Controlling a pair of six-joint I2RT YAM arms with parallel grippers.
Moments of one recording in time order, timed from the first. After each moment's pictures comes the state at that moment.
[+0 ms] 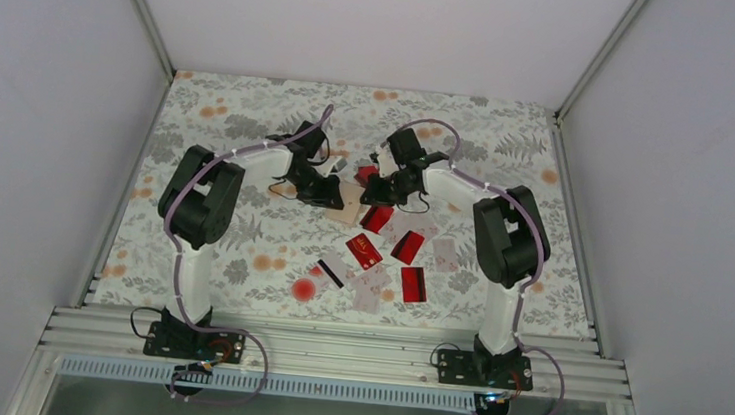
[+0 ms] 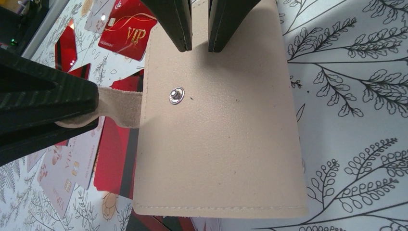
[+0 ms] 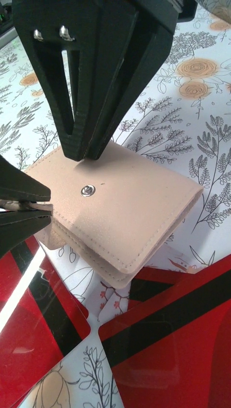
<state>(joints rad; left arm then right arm) -0.42 2.03 1.35 -0.61 0.60 -0.23 0.51 1.98 1.37 -0.53 -0.47 0.35</state>
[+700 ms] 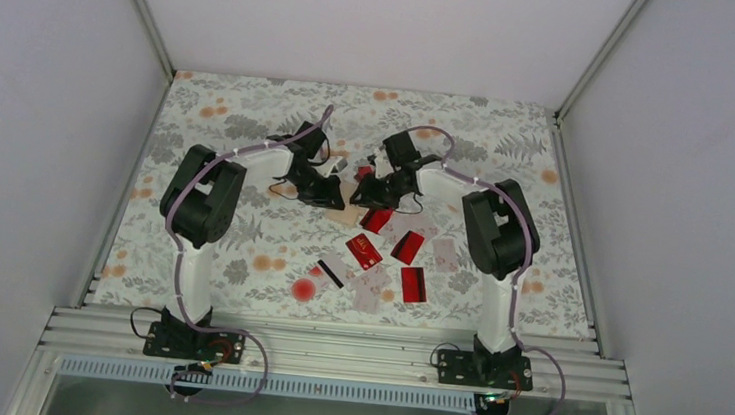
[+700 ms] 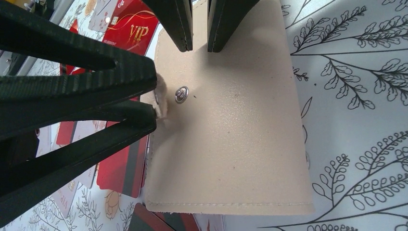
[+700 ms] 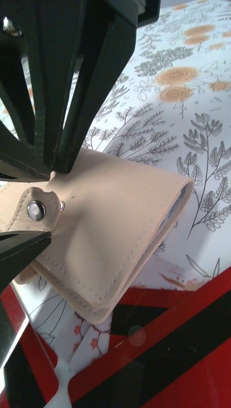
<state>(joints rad) -0.42 2.04 1.36 -0.60 0.63 -0.23 0.51 2.06 1.38 -0.46 -0.56 0.50</state>
